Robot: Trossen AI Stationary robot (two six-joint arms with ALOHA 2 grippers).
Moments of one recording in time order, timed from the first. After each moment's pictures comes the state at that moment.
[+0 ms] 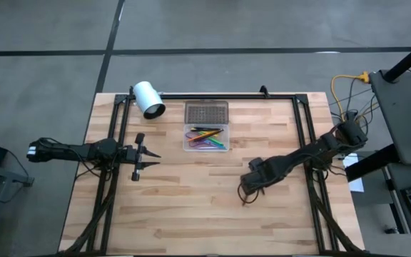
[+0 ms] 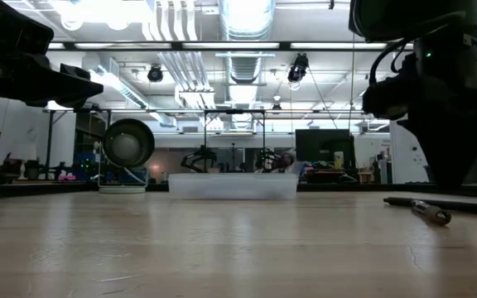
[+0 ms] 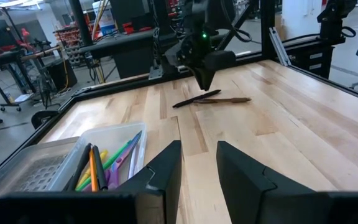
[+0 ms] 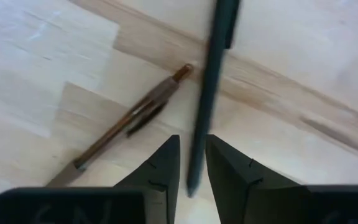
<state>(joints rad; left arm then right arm) -0.06 0.18 0.01 0.02 0.00 0.20 0.34 1.63 0.95 -0.85 0.02 1.51</state>
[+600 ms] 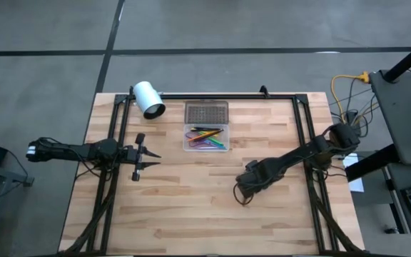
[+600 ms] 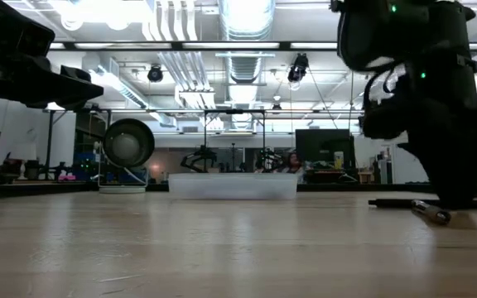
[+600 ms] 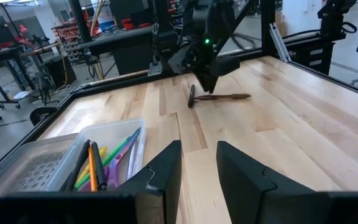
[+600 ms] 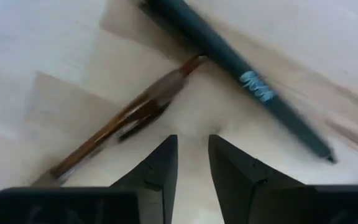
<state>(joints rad) -0.06 0.20 0.01 0.02 0.00 0.20 0.32 1.72 0.96 -0.82 -0.06 1.43</state>
